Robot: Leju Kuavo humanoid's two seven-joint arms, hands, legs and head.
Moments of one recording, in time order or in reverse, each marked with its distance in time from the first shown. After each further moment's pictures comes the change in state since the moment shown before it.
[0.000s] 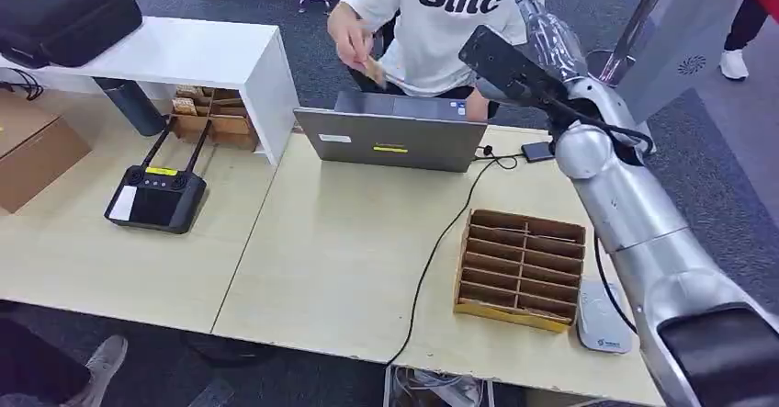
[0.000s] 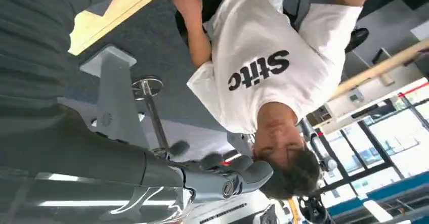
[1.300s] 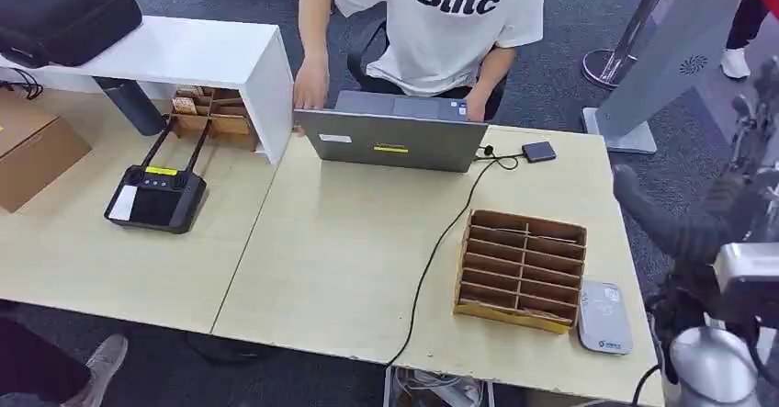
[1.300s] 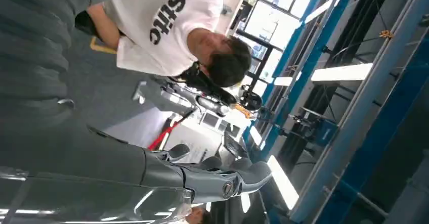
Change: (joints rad) left arm 0.152 -0.021 -0.384 -0.018 0.388 0.098 0.113; right arm 0.856 -0.158 -0.408 -1.027 -0.312 -0.246 -0.317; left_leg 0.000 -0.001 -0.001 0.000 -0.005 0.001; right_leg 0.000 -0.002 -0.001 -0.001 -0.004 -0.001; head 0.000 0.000
